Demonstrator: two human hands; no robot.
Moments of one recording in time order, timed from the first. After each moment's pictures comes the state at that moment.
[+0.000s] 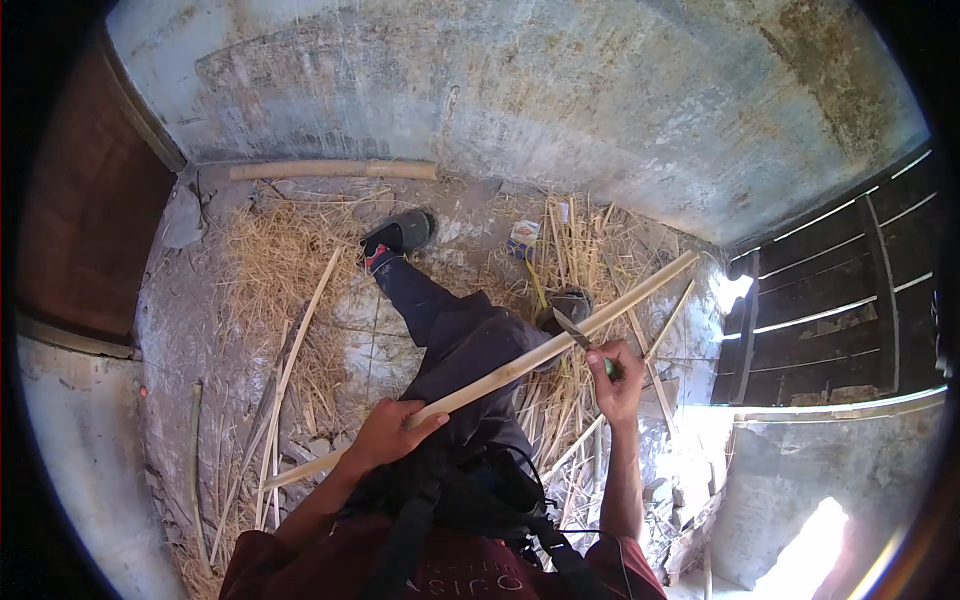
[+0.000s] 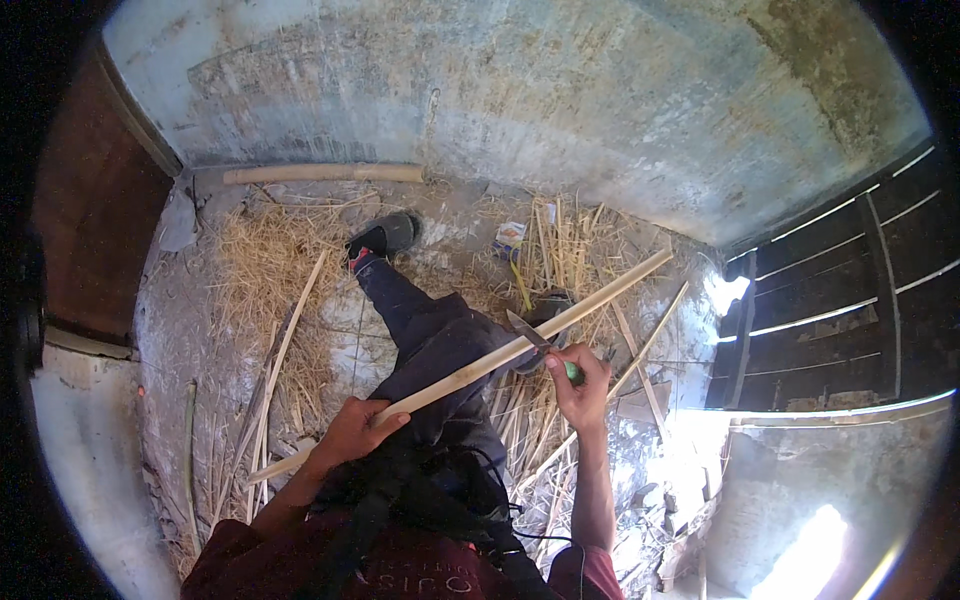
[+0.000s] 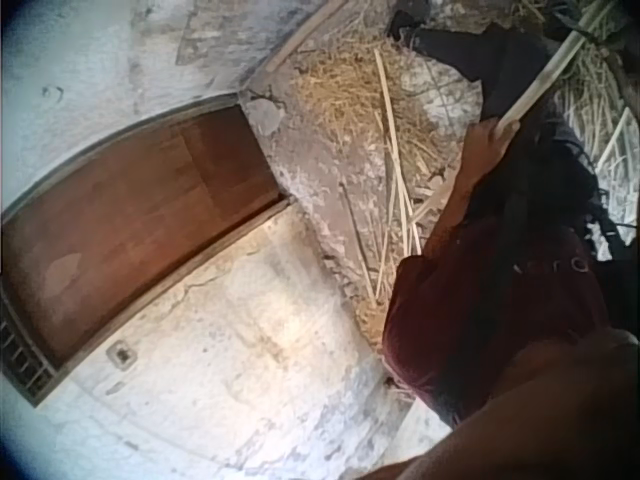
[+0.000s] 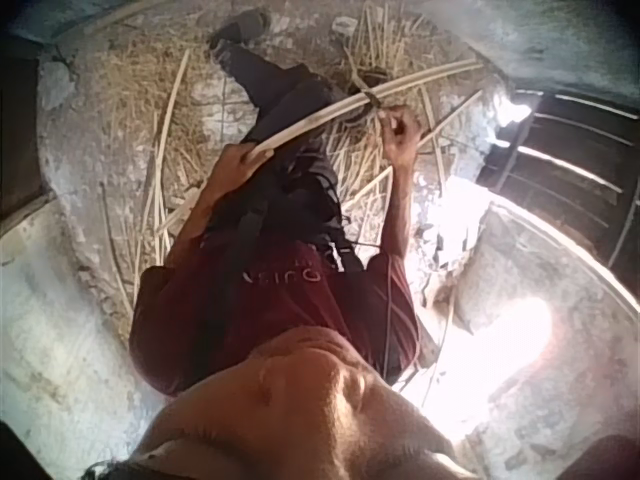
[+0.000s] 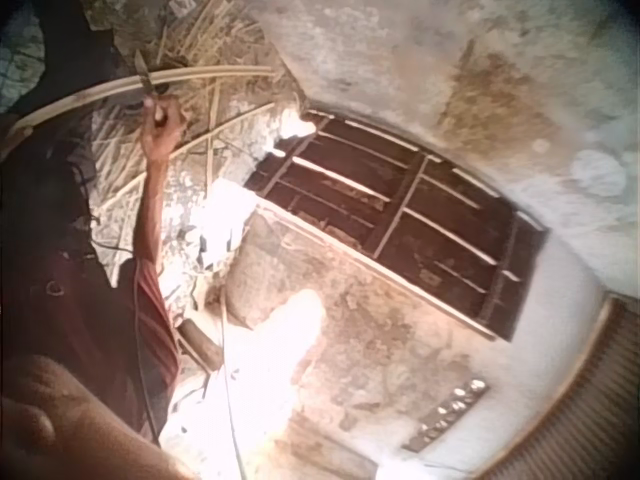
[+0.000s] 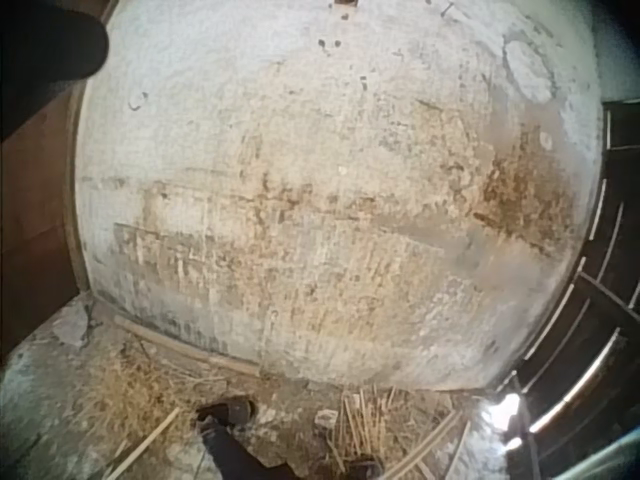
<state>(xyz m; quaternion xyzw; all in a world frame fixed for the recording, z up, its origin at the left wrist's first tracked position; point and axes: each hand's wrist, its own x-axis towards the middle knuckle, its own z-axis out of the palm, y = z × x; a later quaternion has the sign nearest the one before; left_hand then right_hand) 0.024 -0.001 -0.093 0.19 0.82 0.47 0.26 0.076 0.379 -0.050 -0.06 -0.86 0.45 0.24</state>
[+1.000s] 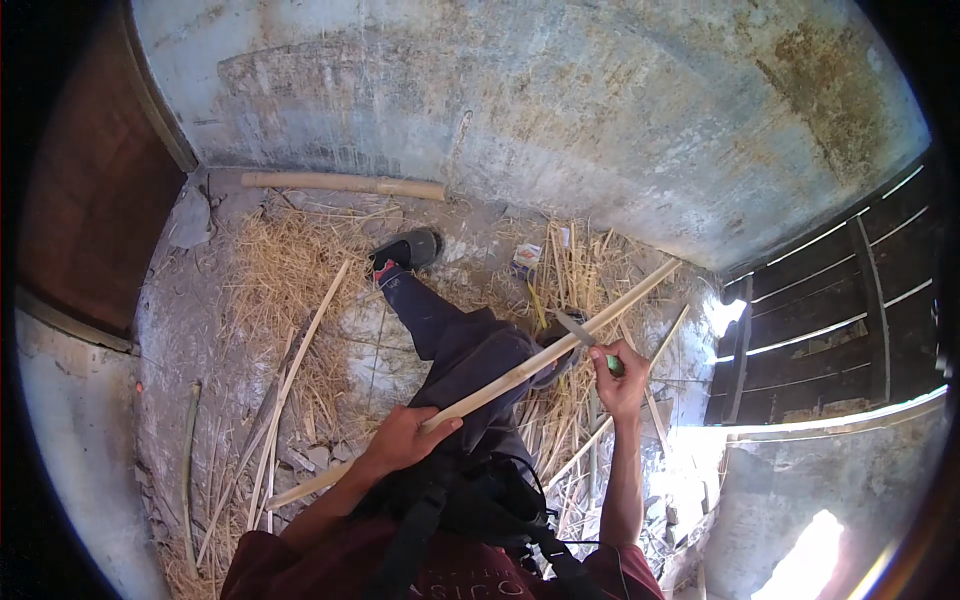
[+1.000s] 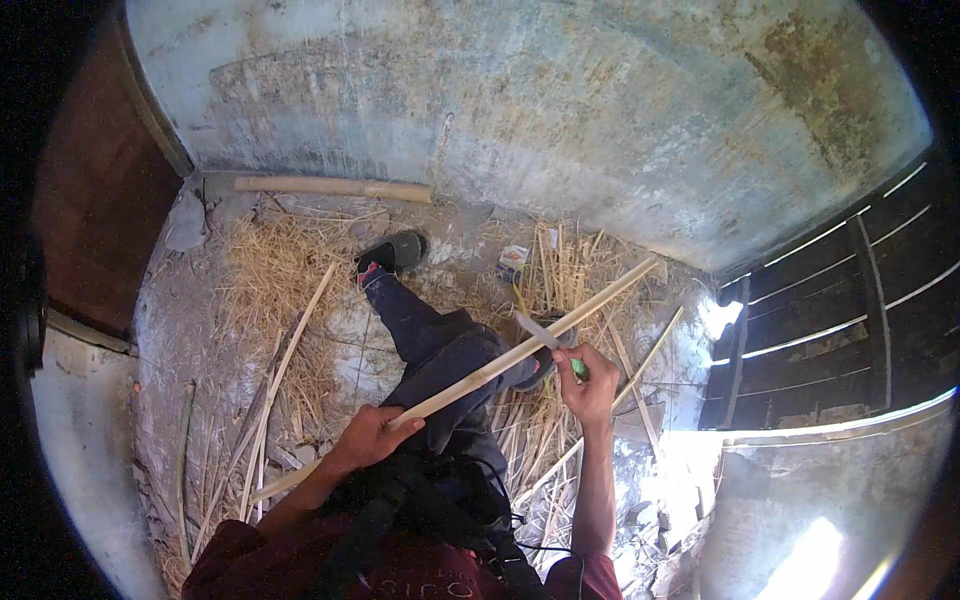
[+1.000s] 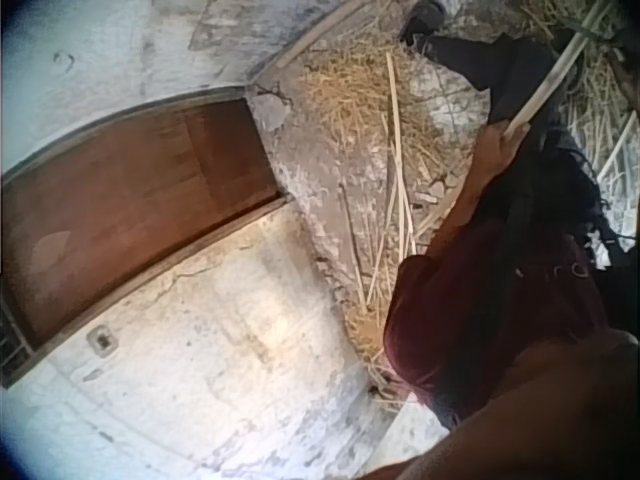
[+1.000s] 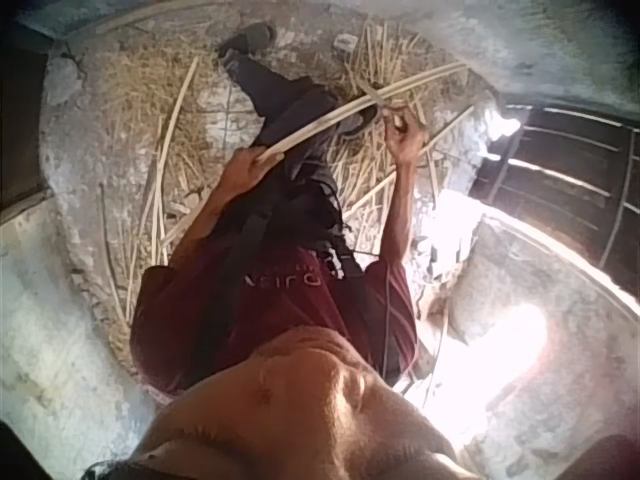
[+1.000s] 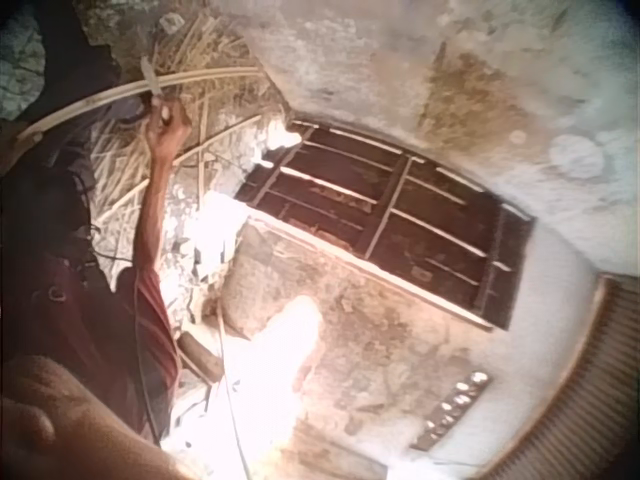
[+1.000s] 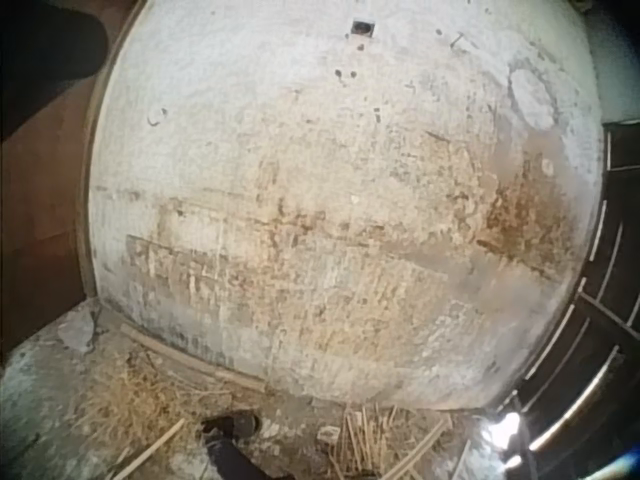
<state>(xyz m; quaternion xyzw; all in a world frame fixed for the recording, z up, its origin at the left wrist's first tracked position) 0.034 0.000 -0.094 0.22 0.82 0.49 0.21 0.061 0.385 -0.034 -0.06 -0.91 0.33 0.23</state>
